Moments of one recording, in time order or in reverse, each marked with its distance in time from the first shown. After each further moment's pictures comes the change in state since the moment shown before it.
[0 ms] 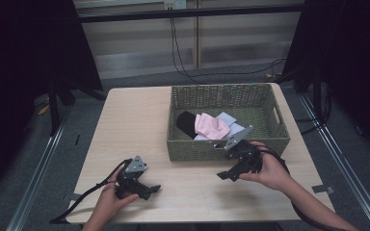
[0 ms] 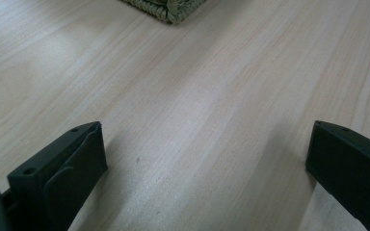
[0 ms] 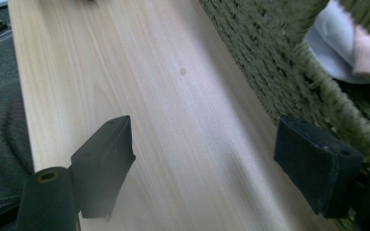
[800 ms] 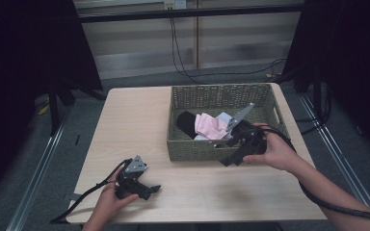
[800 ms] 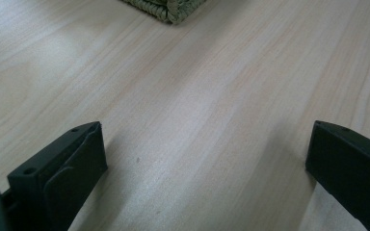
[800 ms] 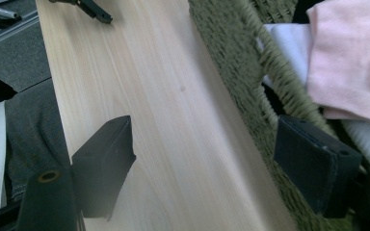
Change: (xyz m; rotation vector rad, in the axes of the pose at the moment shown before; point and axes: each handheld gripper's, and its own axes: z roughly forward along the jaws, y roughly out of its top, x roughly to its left) left arm 0.000 0.000 0.000 -0.002 0.001 0.000; right arm -0.011 0.042 -0.043 0.054 0.034 -0.008
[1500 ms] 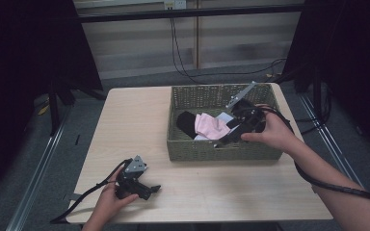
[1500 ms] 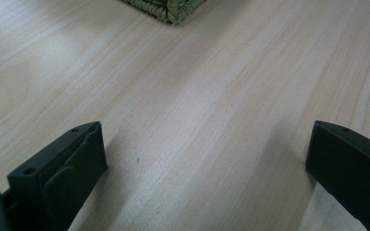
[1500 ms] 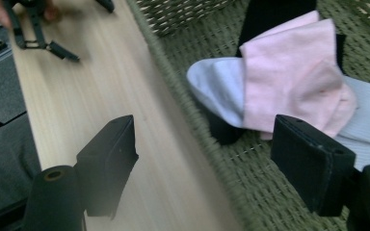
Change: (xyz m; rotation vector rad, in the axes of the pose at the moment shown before) left arm -0.001 0.000 0.000 -0.008 0.001 -0.010; right arm -0.041 0.027 -0.017 -0.041 -0.055 0.074
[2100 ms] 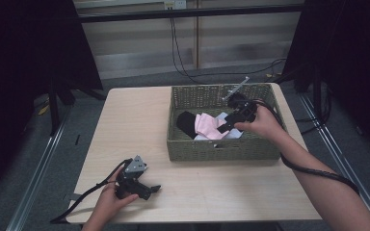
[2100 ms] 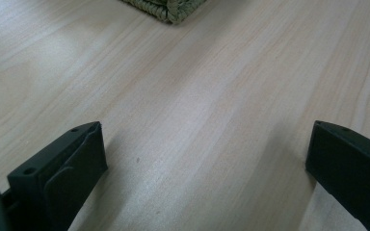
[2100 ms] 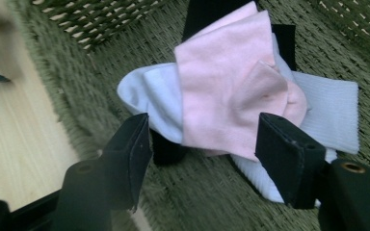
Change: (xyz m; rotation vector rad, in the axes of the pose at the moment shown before) left arm 0.000 0.000 0.000 -0.003 0.001 0.001; right arm -0.047 0.008 0.035 0.036 -0.058 0.097
